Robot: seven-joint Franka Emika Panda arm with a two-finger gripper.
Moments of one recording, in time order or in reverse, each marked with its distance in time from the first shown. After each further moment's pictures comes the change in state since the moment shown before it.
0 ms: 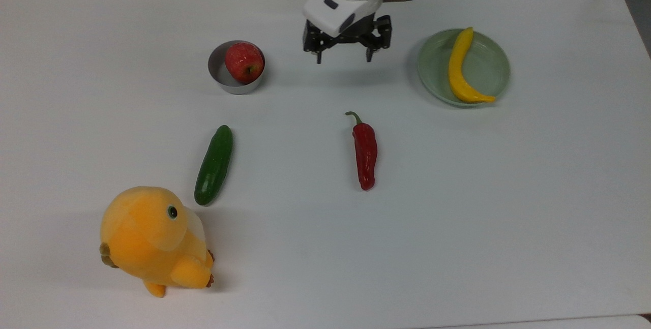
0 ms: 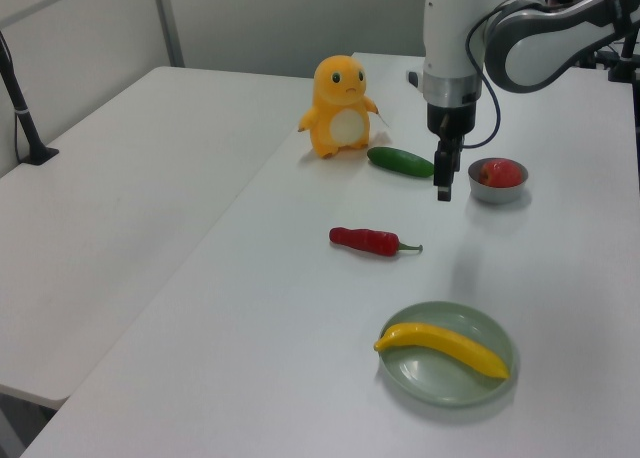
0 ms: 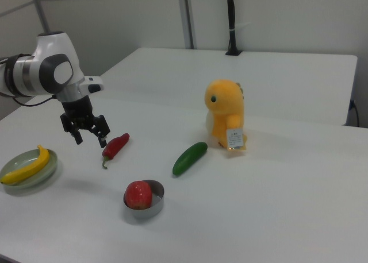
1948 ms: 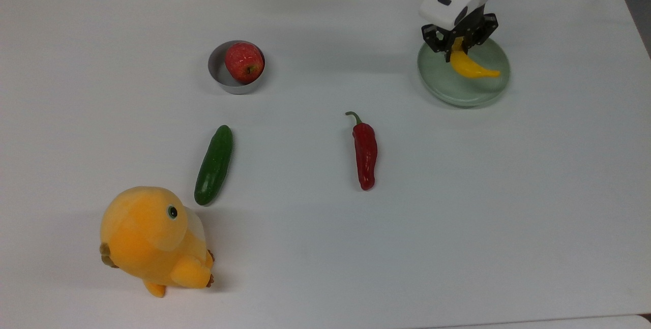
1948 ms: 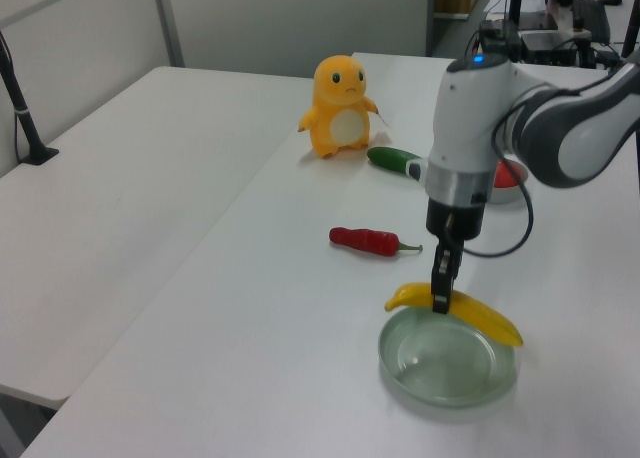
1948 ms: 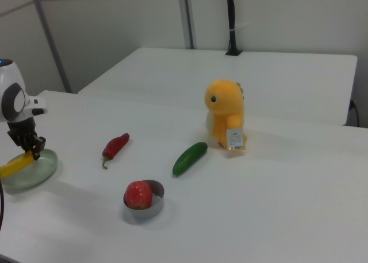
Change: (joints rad) arm 0.019 0.132 0.336 -0.056 0.075 0.309 0.301
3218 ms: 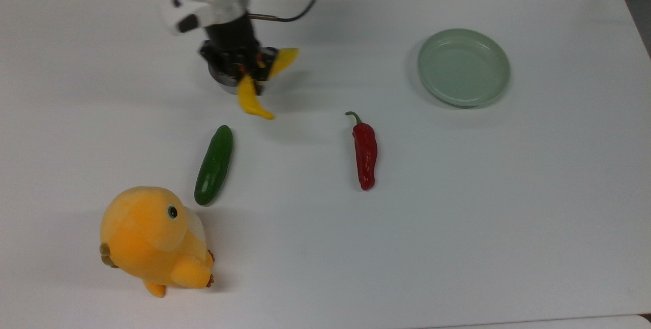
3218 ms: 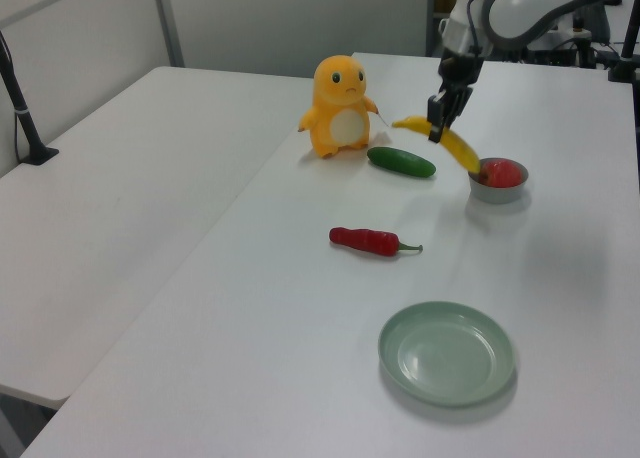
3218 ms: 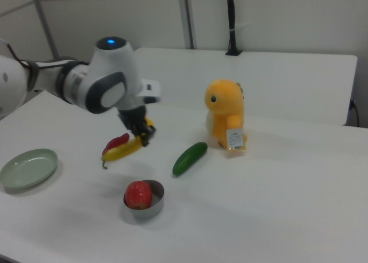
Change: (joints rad) arm -0.345 -0.140 -0.314 -0.012 0.138 -0.024 -0.387
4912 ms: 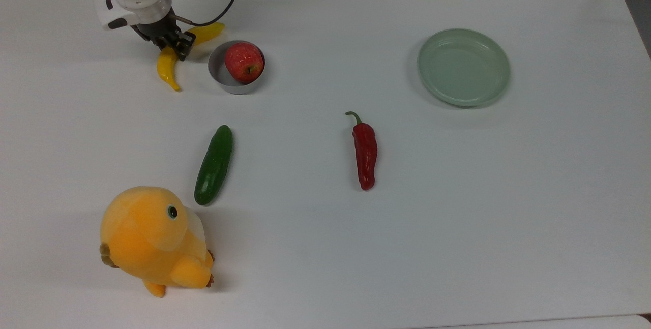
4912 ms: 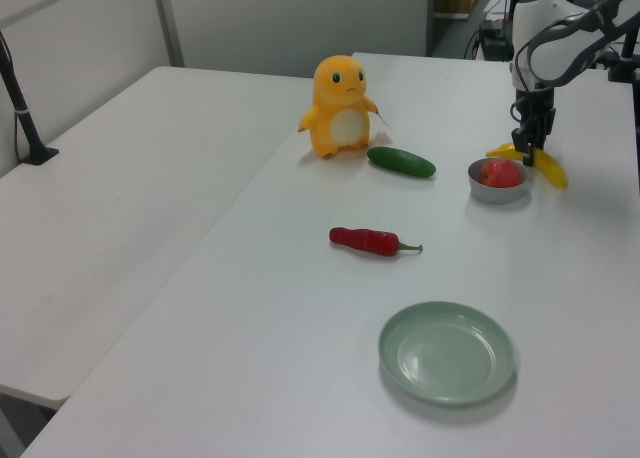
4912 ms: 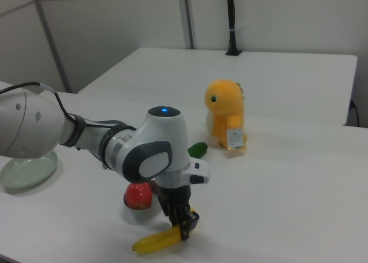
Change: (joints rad) arm -0.154 0.016 -0.203 -0.249 -0.230 -0.021 -0.106
